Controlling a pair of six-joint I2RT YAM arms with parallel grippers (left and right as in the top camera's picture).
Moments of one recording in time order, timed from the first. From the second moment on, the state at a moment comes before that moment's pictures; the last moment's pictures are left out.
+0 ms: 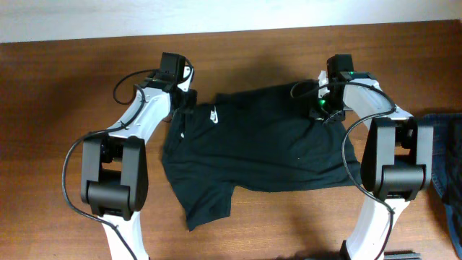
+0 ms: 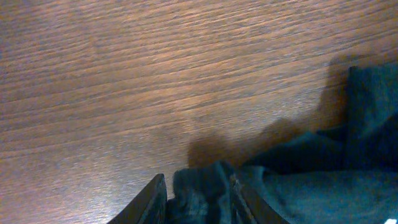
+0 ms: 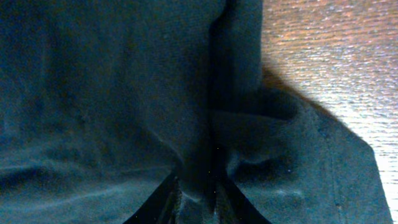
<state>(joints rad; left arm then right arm) -0.22 2.13 1.57 -0.57 -0.01 0.00 -0.04 2.11 1.48 -0.78 -0.16 0.08</state>
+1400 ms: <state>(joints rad) -0.29 2.07 1.69 -0.85 -0.02 0.05 -0.04 2.10 1.43 -0.66 -0.16 0.09</state>
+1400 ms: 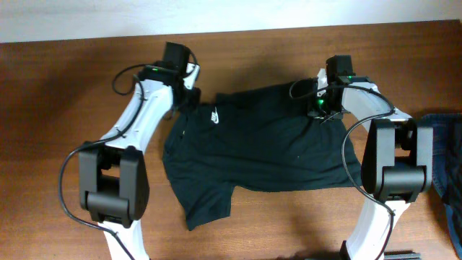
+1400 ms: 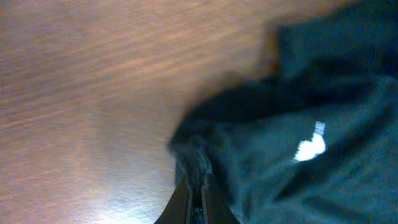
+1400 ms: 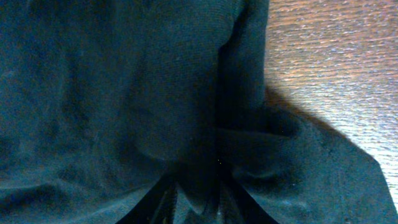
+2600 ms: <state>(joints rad) -0.59 2.05 1.53 -0.82 -0.07 0.07 -0.03 2.09 1.43 -0.65 -0.16 0.09</state>
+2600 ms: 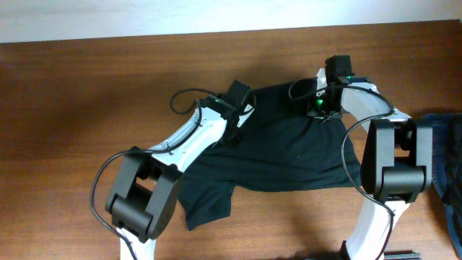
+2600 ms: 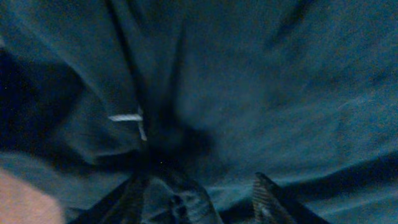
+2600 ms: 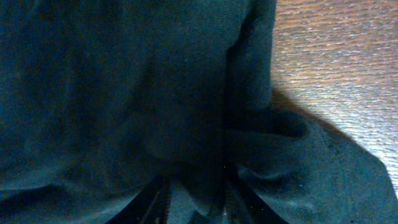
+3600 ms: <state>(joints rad) -0.29 2.07 1.58 -0.67 0.26 -0.23 -0.03 2.09 1.43 -0.65 -0.16 0.09</state>
